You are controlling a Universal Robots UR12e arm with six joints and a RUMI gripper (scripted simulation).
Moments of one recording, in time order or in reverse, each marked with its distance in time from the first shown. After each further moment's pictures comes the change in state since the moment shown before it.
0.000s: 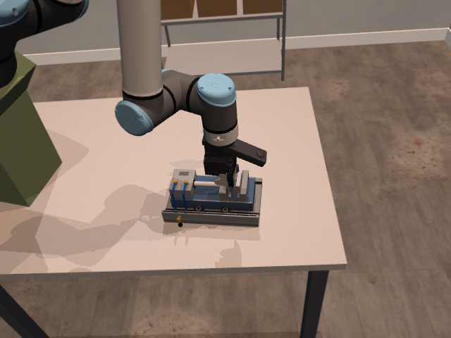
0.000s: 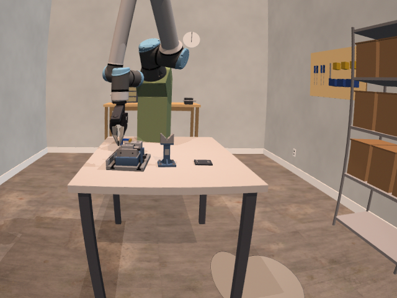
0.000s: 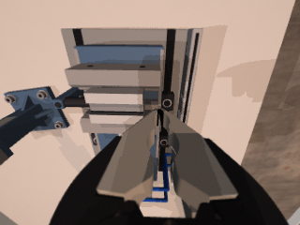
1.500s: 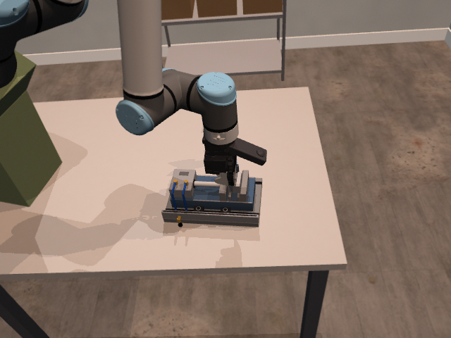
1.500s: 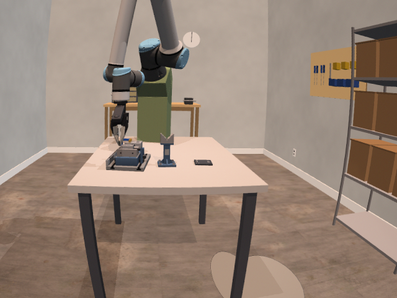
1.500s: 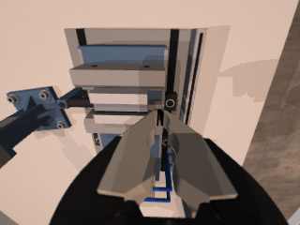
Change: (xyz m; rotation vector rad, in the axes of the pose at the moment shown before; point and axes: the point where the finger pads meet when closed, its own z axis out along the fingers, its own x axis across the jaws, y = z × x) arm -0.005 0.000 0.000 0.000 0.000 0.000
